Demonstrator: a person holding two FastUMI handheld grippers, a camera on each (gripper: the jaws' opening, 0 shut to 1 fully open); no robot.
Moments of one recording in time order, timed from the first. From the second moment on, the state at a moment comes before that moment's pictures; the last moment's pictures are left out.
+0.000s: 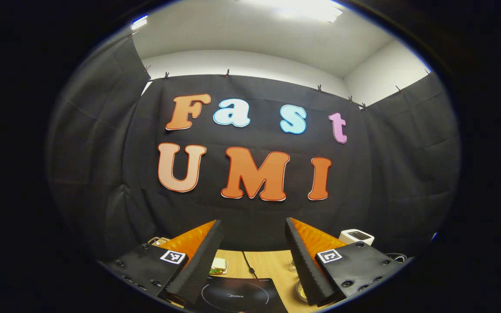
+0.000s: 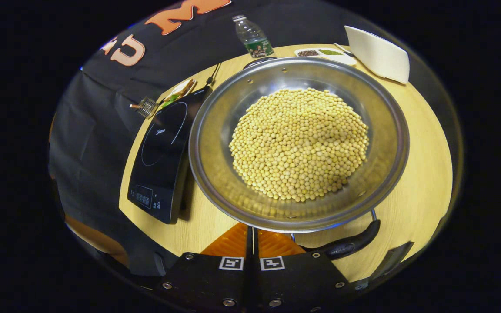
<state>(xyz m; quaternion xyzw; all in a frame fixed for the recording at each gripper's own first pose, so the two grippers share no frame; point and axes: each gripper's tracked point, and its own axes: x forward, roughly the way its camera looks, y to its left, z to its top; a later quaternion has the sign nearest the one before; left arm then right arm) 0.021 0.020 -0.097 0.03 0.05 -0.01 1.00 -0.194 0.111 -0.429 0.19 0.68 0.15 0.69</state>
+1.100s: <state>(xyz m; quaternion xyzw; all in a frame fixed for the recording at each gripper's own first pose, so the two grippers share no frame) 0.024 -0.019 -0.107 0.08 0.07 -0.05 0.99 -0.159 -0.028 -0.471 0.13 0.67 0.03 0.73</state>
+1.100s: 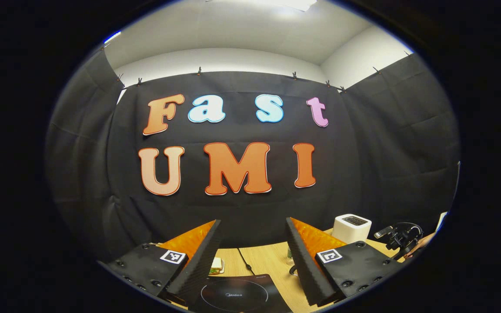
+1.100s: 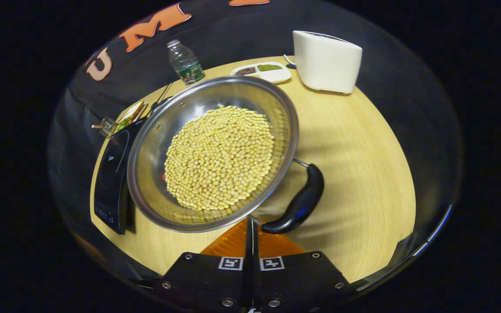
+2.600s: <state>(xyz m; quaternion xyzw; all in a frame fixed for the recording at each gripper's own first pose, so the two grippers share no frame) 0.043 0.007 -0.146 0.04 0.10 -0.03 0.99 -0.053 -0.103 -0.498 0.15 0.62 -0.10 0.76</state>
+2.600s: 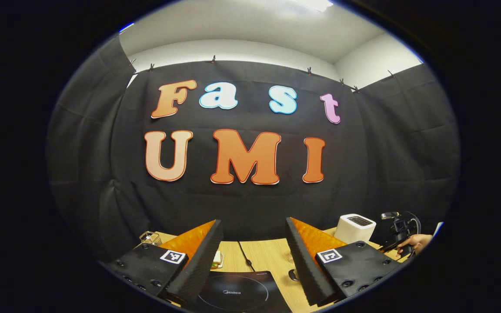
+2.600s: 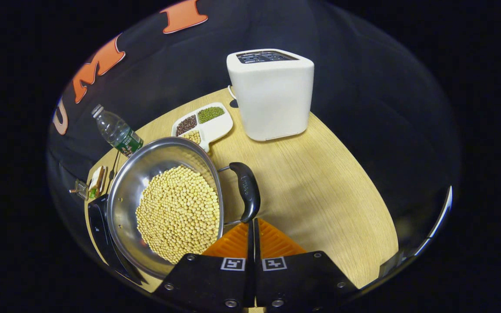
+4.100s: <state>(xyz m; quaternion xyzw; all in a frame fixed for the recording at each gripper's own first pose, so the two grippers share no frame) 0.071 -0.110 -0.448 0.00 0.45 -0.07 0.89 0.018 -0.096 -0.479 0.10 0.54 -0.05 0.83</state>
